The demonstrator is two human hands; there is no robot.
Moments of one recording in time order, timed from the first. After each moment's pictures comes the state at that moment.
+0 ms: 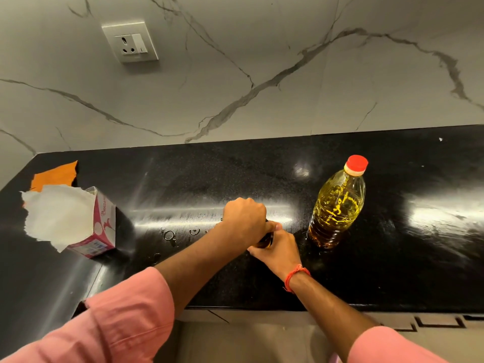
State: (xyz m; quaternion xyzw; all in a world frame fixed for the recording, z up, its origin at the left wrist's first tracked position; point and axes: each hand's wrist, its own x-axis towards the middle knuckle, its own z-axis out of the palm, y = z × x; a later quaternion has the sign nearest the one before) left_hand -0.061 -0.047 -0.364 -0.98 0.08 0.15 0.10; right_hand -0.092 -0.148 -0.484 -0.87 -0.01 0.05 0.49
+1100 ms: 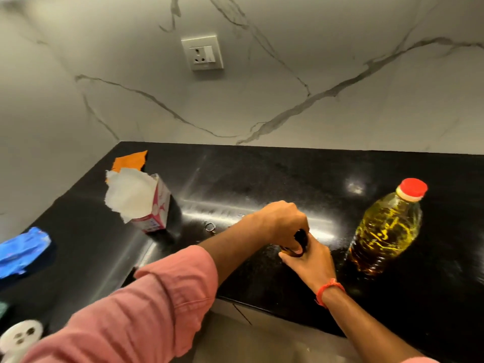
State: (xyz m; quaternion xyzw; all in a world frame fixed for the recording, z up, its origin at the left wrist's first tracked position) left_hand -0.049 -0.032 -0.358 -0.95 0.25 0.15 0.10; right_hand -0.081 -0.154 -0.497 -0.88 -0.04 0.07 0.47
